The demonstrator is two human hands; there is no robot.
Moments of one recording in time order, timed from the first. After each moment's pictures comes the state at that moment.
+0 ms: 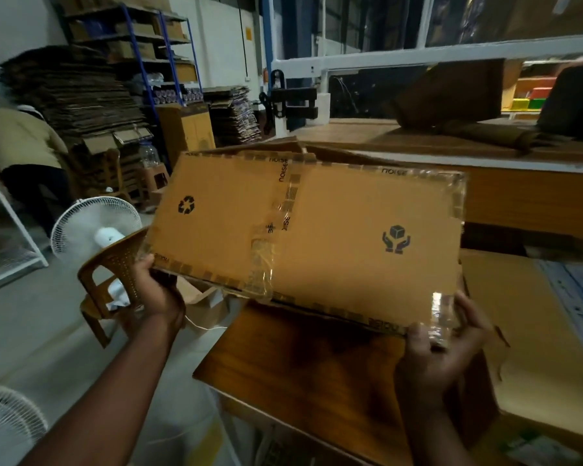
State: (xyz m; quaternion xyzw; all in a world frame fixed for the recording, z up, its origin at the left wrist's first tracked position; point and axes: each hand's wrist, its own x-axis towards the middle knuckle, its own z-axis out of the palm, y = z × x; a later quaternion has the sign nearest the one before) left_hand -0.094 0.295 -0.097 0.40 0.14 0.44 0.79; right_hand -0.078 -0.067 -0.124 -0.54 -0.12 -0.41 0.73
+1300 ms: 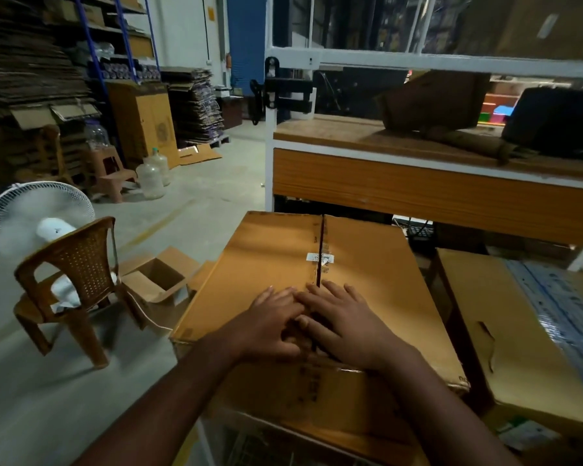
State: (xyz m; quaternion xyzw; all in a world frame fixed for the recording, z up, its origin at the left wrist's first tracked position) left_hand -0.073 0.215 -0.128 0.96 -0.22 0.00 0.18; right_hand -0.038 0.000 -0.110 -0.92 -0.37 0.02 0.14
